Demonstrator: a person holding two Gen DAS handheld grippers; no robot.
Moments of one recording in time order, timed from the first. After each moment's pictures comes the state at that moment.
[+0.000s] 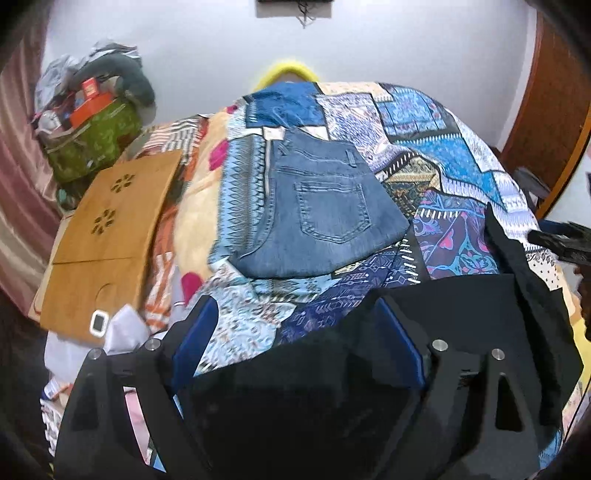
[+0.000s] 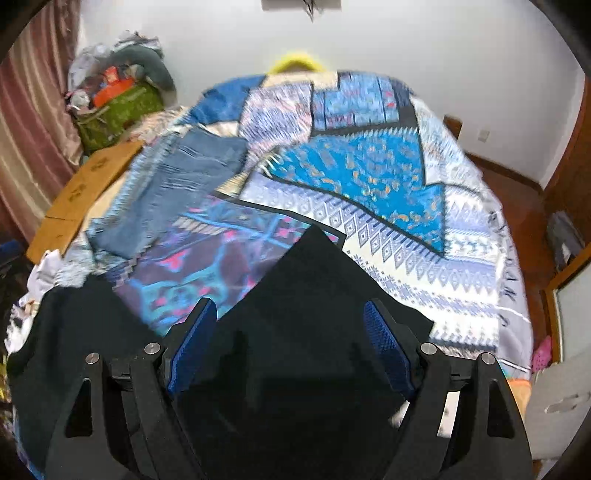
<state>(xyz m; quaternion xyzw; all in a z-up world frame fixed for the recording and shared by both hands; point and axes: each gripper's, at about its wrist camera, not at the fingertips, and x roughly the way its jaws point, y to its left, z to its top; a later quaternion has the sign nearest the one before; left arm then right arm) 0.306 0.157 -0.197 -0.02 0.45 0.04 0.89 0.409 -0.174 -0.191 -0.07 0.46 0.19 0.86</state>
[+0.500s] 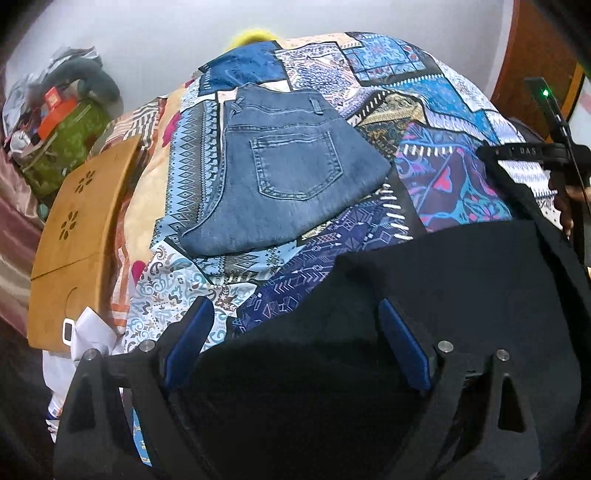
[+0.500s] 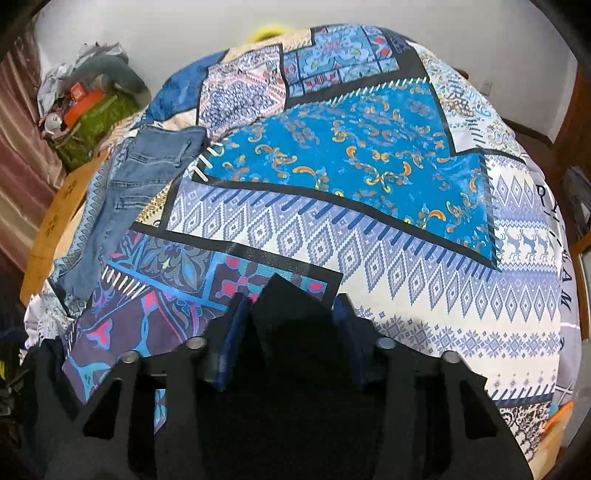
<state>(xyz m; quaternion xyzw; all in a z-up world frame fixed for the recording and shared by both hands) 0.328 0.114 -0.256 0.04 0.50 0.01 0.87 0.487 -0.174 -0.242 0.00 0.50 0.18 0.84</state>
